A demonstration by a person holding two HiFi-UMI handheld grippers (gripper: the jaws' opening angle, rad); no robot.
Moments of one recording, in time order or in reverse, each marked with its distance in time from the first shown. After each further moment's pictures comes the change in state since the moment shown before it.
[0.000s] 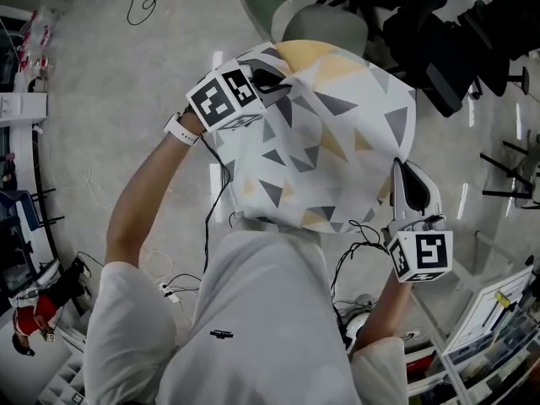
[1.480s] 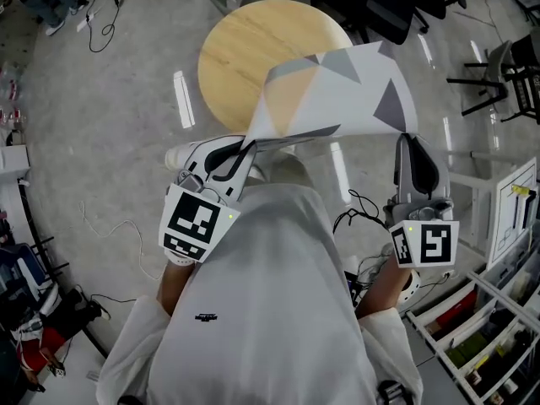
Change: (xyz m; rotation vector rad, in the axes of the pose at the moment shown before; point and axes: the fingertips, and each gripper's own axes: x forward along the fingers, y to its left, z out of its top) left arm -0.209 -0.332 -0.044 -0.160 -0.294 0.228; right arm -0.263 0.157 0.005 -0.079 -0.251 -0.293
